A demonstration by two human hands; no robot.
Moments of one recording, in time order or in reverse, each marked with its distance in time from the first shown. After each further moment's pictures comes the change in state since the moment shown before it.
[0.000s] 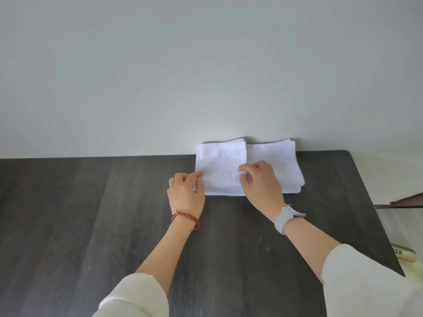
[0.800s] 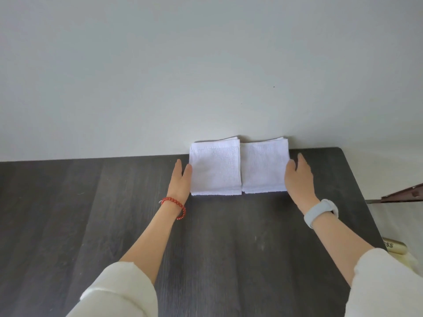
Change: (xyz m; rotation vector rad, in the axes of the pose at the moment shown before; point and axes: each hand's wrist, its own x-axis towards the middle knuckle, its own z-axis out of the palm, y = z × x) left_hand 0.026 0.012 -0.012 -0.570 -0.430 -0.419; right_hand 0.004 0.060 -0.039 0.408 0.144 0.556
